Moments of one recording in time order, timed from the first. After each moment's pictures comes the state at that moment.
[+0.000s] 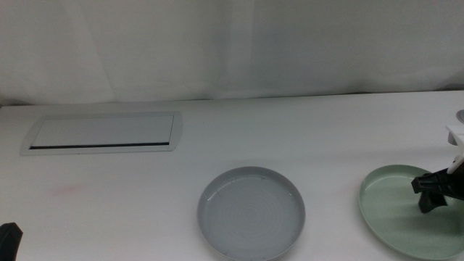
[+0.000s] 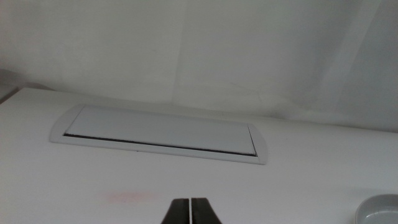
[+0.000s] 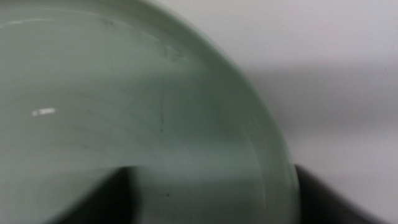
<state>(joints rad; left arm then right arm) 0.00 0.26 -0.02 0.07 0.08 -0.25 -0.02 1.78 -0.93 0.02 0.69 -0.11</state>
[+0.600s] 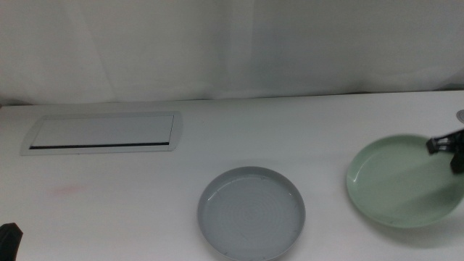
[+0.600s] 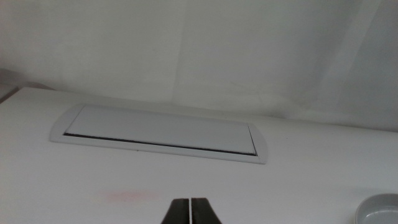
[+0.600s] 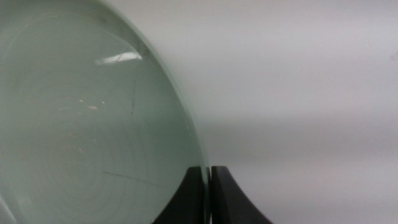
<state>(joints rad) 0.00 0.26 -0.02 0.07 0.08 -0.25 -0.02 1.66 -1.07 0.02 0.83 -0.11</state>
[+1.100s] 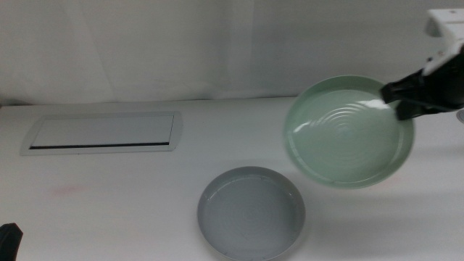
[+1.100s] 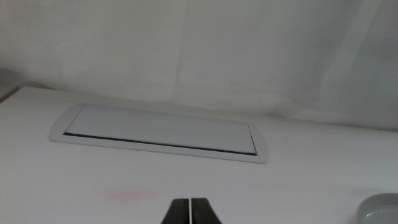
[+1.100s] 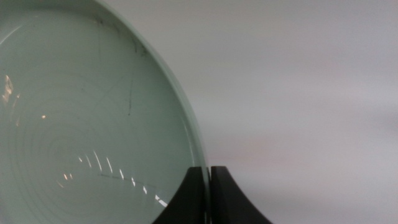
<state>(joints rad) 0.00 0.26 -0.02 0.07 0.08 -0.25 0.23 1.54 -1.30 0.14 0.97 -0.11</state>
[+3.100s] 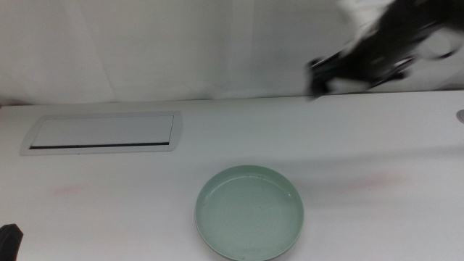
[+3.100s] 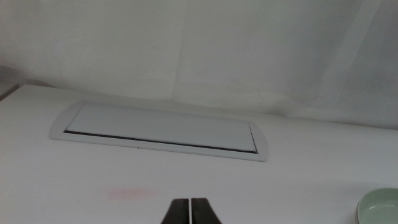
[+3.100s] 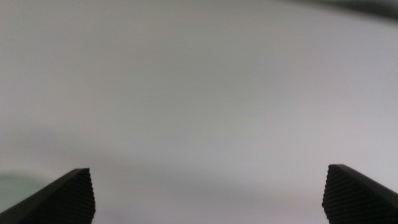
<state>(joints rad) 0.00 0.26 -0.02 0.07 0.09 -0.25 0.42 1.84 -1.63 0.01 0.96 0.05</state>
